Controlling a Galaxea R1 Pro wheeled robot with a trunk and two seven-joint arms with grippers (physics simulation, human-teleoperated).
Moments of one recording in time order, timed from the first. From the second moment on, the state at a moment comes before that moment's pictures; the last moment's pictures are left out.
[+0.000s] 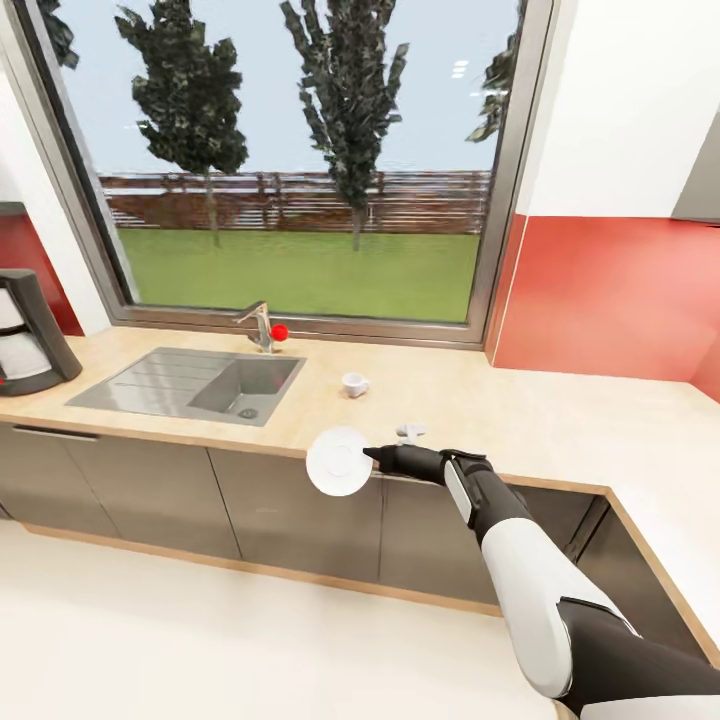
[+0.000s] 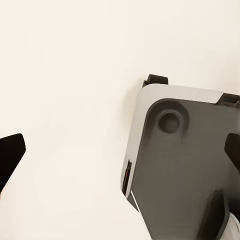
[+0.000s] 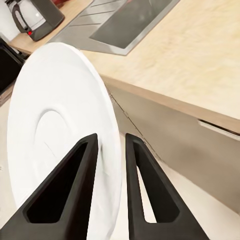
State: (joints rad) left arm -0.09 0.15 0.07 -0.32 0.12 0.16 -0.04; right arm -0.96 0.17 -0.26 -0.54 0.18 0.37 0.79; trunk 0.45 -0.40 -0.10
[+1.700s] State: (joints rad) left arm -0.09 0.14 0.08 -0.32 0.12 0.15 -0.04; right arm -0.96 0.17 -0.26 -0.54 0.18 0.37 0.79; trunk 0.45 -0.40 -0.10
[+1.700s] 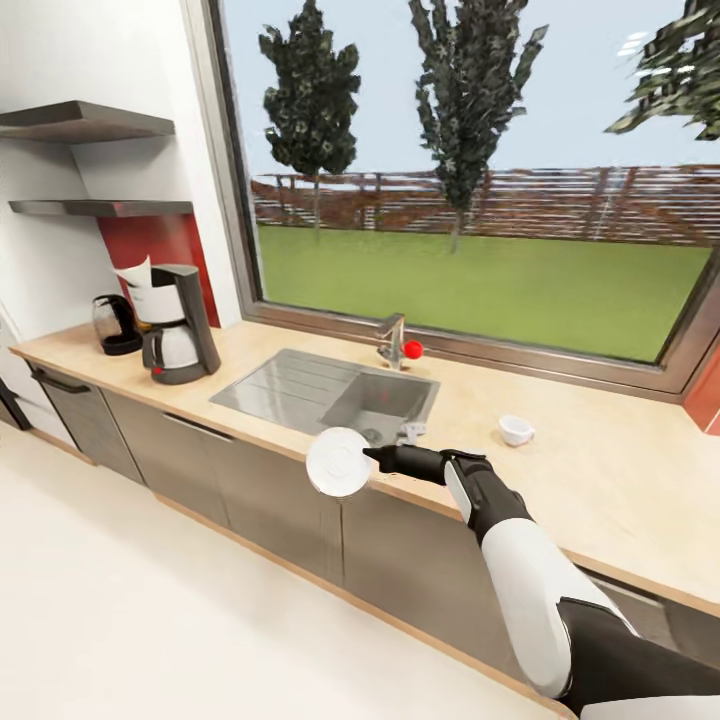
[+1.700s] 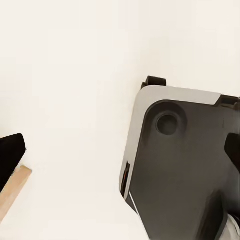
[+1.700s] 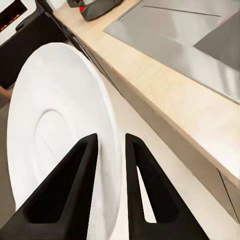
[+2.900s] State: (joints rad) left arm -0.09 0.14 0.07 -0.32 0.12 0.15 -0.04; right arm -0.95 0.17 -0.26 -0.54 0.18 0.37 0.79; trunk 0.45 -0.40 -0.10
